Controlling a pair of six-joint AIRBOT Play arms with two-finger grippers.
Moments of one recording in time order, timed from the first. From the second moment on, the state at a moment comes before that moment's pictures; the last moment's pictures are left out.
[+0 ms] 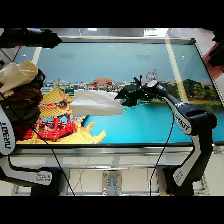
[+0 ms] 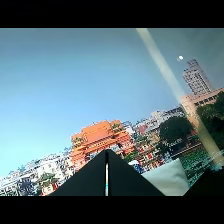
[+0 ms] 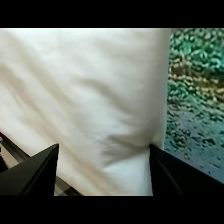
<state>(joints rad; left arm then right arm) 0.02 -1.55 2.02 1.00 -1.18 -1.20 0.21 -1.92 1.43 -0.54 1.05 1.40</state>
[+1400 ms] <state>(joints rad) 0.02 -1.55 2.02 0.99 -1.23 -1.28 -0.61 -1.39 1.37 -1.95 1.65 1.63</state>
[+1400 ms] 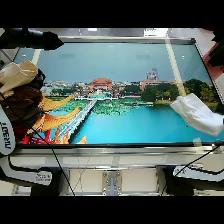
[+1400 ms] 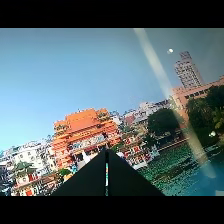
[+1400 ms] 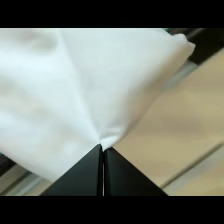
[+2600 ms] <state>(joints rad) 0.02 -1.55 2.02 0.93 -1.39 -1.34 0.13 -1.30 1.19 -0.86 0.72 1.00</state>
